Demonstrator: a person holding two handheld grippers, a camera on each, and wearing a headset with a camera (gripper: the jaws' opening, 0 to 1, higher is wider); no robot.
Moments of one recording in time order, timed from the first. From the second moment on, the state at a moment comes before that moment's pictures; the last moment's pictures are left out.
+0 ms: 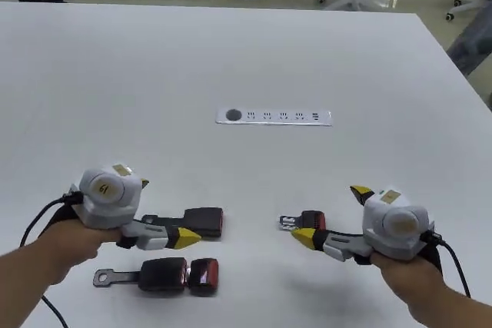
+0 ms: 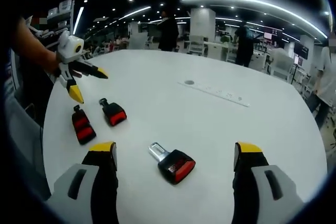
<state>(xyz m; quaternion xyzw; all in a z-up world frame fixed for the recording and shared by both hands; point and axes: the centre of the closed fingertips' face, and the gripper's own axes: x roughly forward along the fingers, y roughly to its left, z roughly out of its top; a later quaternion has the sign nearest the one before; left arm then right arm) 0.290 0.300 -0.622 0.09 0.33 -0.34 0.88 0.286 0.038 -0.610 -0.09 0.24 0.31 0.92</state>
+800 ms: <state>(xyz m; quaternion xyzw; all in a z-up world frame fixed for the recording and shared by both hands) 0.197 0.340 -0.593 0.02 0.29 -0.30 0.91 0.217 0.037 -0.576 -0.07 0.21 0.28 0.93</state>
